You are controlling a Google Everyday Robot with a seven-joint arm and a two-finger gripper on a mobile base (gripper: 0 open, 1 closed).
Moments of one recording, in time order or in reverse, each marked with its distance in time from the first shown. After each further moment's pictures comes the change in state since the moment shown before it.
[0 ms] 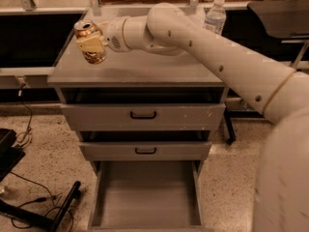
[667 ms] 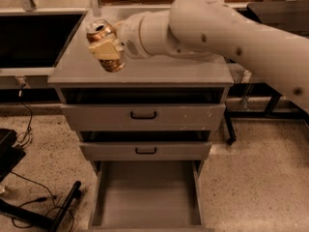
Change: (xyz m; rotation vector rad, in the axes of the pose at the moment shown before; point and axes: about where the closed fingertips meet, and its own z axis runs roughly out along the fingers) arm -0.023 0.060 -0.113 0.141 0.121 -0.051
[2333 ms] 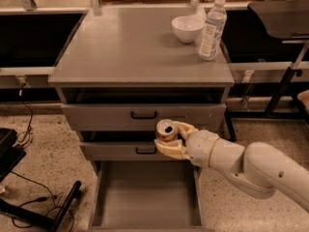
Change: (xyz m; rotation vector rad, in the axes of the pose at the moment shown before) arm 0.286 0.056 -0.108 0.087 -0.099 0.121
